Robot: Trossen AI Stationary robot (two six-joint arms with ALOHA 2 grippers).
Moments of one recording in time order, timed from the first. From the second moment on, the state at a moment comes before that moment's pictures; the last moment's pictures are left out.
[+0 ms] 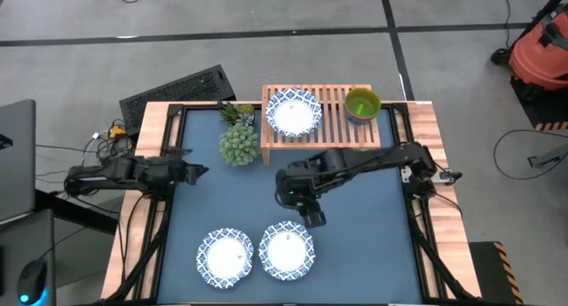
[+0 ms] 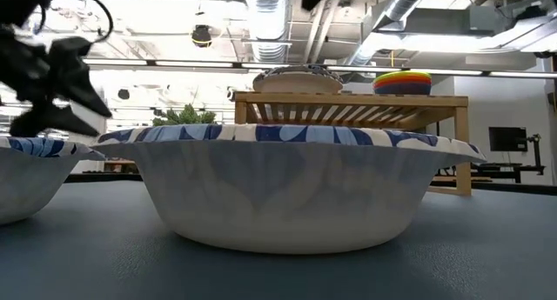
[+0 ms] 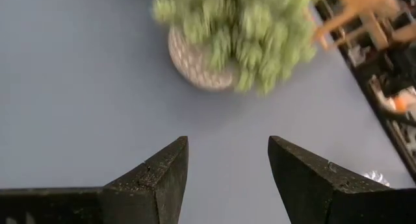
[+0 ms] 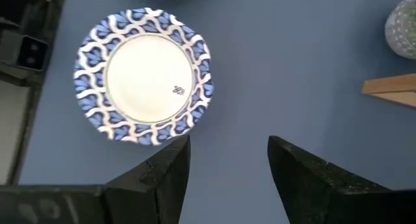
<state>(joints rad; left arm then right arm) -0.01 0.01 0.24 -0.77 -0.38 -1.06 0.20 1.99 2.13 -1.33 -0.03 -0.05</state>
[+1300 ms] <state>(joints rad) -0.27 0.03 0.14 -0.16 -0.55 -0.58 0.16 1.99 1.73 -0.82 -0.21 0.05</state>
